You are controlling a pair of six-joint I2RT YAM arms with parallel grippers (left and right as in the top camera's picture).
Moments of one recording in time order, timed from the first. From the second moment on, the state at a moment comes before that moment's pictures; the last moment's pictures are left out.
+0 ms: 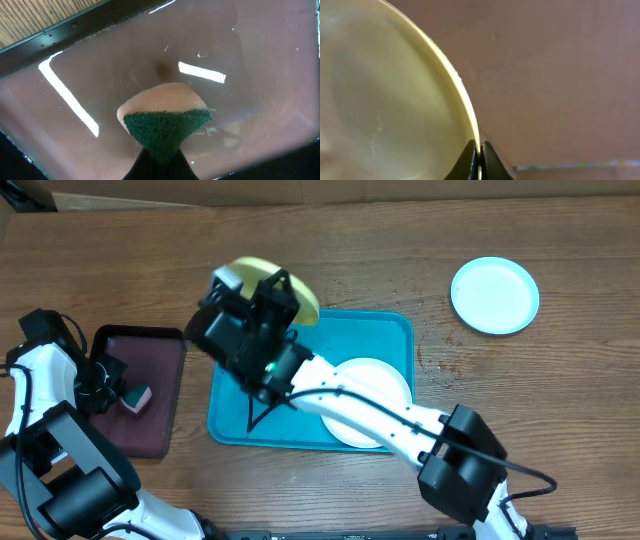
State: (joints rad) left arm 0.60 1.84 1.28 -0.89 0.03 -0.51; right arm 1.00 2.11 1.90 -0.52 1.17 -0.41
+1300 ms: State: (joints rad) left arm 0.60 1.84 1.28 -0.88 0.03 -0.49; right arm -0.32 2.07 1.80 -1.04 -0.04 0.56
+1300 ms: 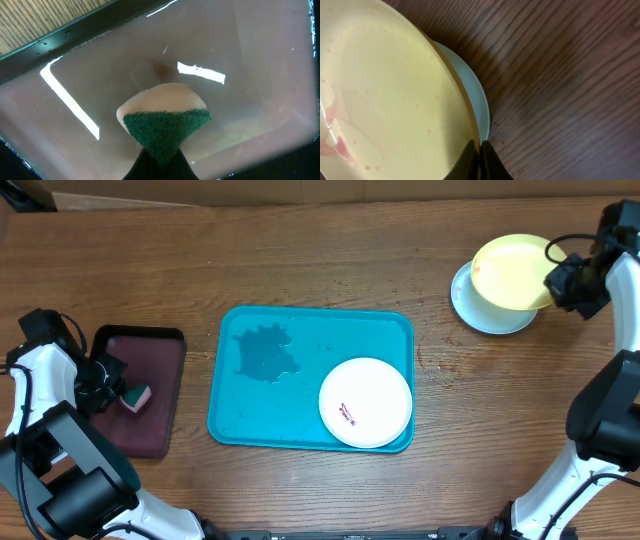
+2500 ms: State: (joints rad) left arm 0.60 1.84 1.28 -0.88 0.06 -0.49; right arm 0.35 2.07 1.65 -1.17 -0.20 -0.13
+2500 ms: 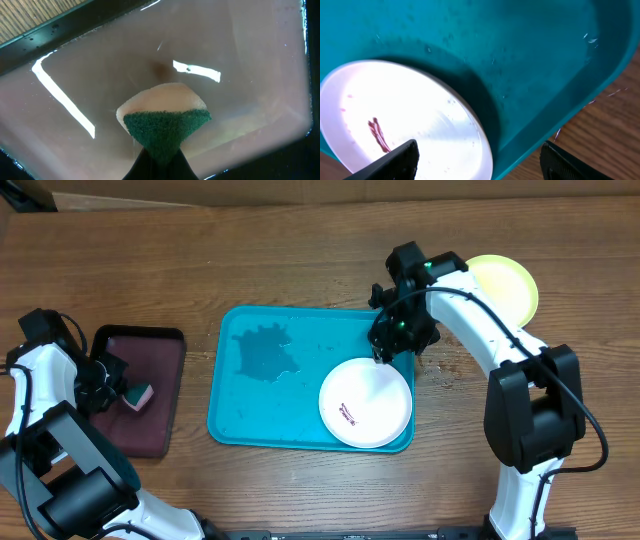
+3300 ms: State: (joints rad) left arm 0.60 1.84 1.28 -0.88 0.06 -0.49; right arm 0.36 2.07 1.49 -1.11 -0.20 -0.16
